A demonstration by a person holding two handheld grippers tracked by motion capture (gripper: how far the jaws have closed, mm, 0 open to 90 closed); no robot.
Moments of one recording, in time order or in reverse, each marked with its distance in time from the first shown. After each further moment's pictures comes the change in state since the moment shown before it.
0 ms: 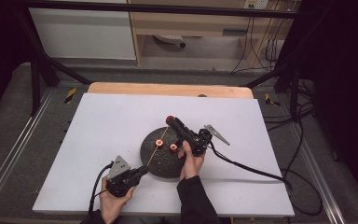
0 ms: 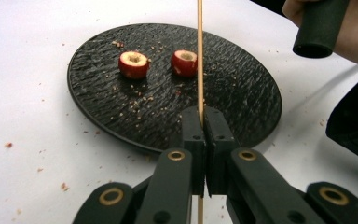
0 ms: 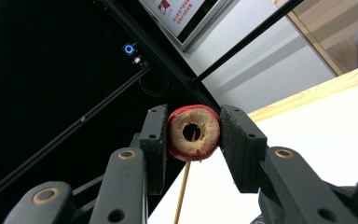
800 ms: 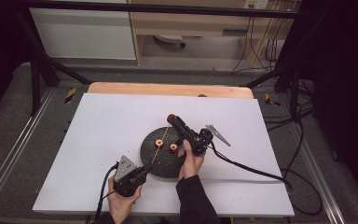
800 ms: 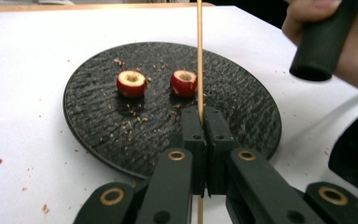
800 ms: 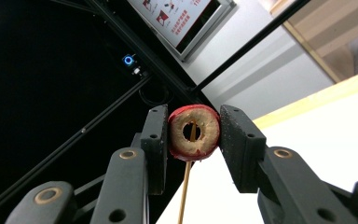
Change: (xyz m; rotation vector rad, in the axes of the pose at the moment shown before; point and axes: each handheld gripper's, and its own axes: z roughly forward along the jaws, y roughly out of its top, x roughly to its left) left arm -0.018 0.006 0.008 -0.052 0.077 -0.017; right arm 0.002 0.001 0.000 -0.036 -0.010 0.024
